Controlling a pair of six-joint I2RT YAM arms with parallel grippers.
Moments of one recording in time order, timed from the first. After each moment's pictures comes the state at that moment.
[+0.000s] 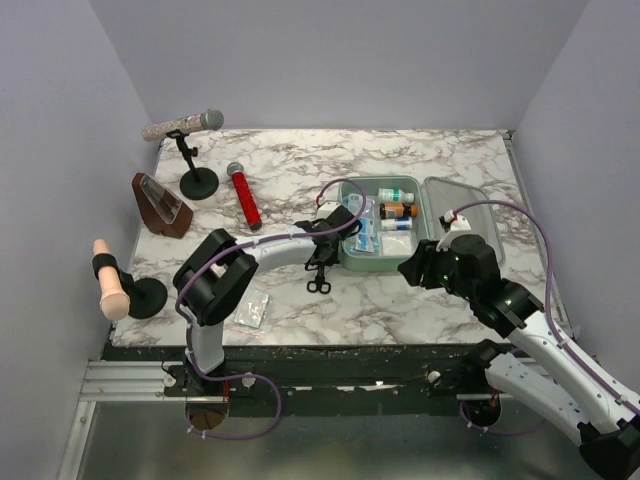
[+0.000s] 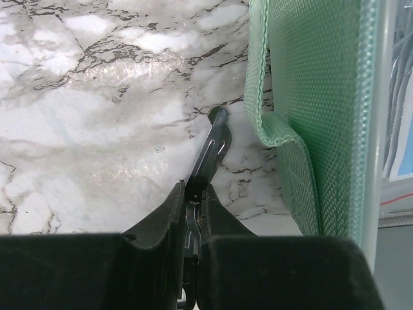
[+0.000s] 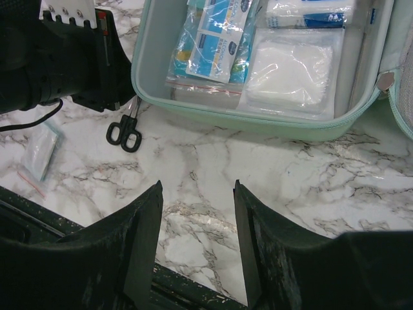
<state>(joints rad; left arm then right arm) -0.81 1.88 1.20 -0.43 -0.36 -0.63 0.58 0.71 0.63 -0.46 0.05 0.46</state>
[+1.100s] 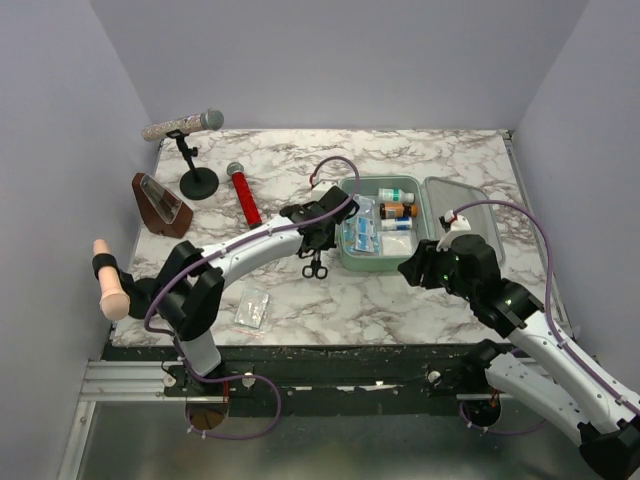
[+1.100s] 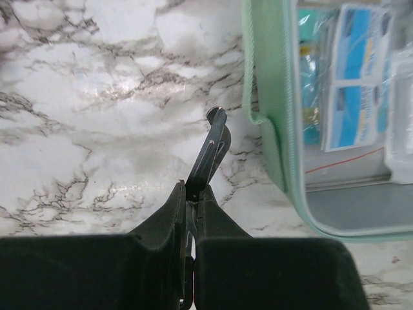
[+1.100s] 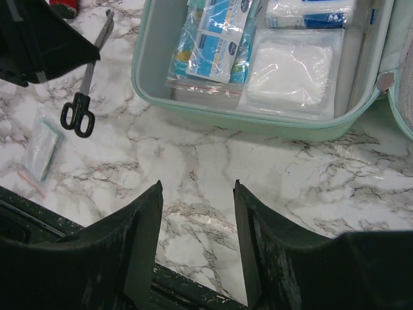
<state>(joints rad) -0.80 1.73 1.28 -0.60 -0.39 -0.61 0.58 0.71 0.63 -0.46 0.05 0.46</state>
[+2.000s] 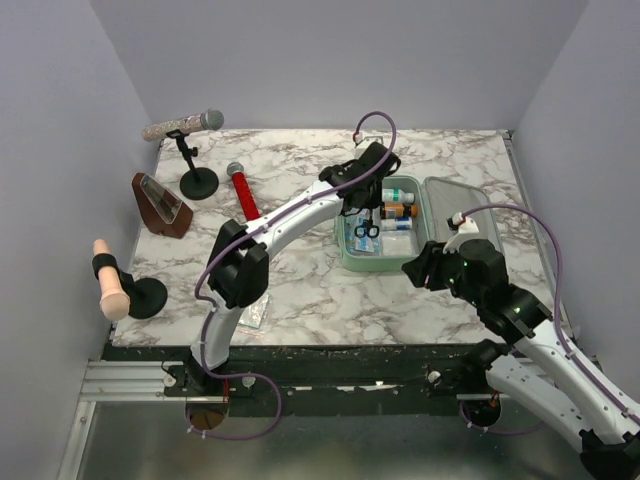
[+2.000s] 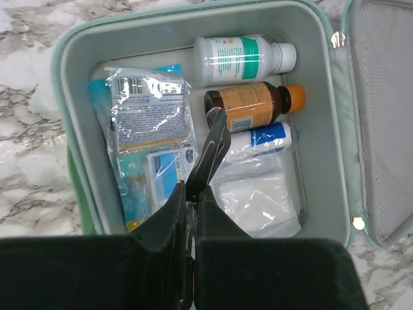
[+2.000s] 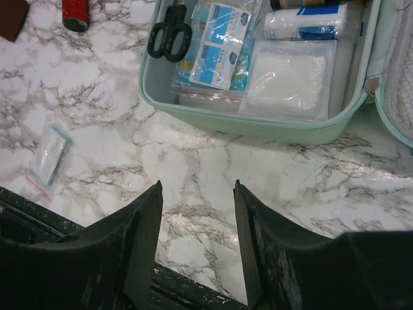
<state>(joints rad) -0.81 2.07 1.97 -0.68 -0.29 -0.62 0.58 0.64 0.63 -0.48 0.06 0.46</state>
